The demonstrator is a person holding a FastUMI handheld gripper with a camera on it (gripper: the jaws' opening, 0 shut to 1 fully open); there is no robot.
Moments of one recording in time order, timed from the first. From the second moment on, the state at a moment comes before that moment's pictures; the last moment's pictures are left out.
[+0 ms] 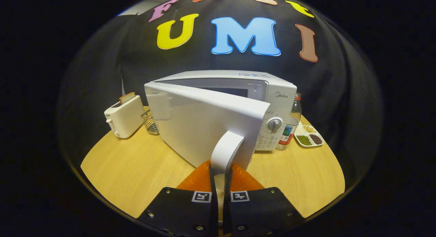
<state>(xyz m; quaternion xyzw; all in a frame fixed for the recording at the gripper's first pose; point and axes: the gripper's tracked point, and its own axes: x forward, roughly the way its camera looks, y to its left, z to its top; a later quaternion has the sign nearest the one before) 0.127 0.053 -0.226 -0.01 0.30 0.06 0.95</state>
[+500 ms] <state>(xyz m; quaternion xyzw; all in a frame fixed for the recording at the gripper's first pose) 0.055 0.150 -0.221 0.00 0.29 0.08 0.95</state>
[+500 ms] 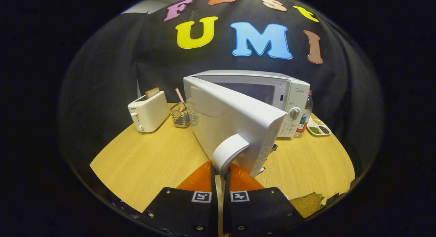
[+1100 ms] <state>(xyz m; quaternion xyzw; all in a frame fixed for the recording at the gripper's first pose) 0.013 0.257 -0.220 -0.05 0.27 0.09 0.96</state>
